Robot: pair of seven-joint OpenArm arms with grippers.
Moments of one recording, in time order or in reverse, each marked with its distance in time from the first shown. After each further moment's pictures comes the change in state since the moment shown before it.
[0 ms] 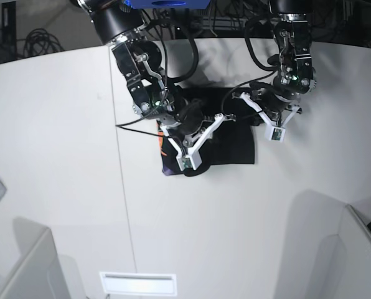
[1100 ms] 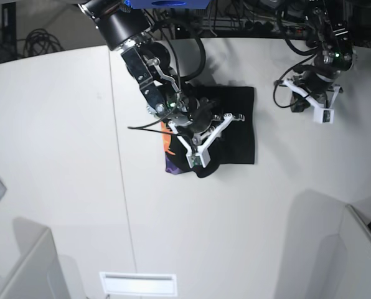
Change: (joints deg) left arm 11.1 -6.3 -15.9 10.5 -13.4 -1.0 3.2; right arm 2.1 -0.3 -4.8 -5.4 0.2 -3.8 3.3
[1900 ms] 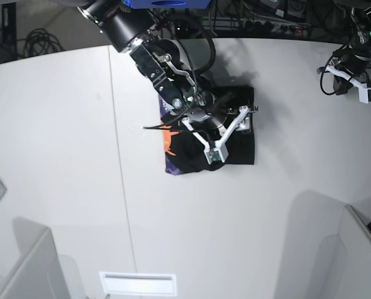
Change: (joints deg) left arm 7.5 -3.7 -14.4 0.6 -6.6 0.0 0.2; right arm 1.9 -0.1 -8.6 0.4 0.1 -4.9 -0.1
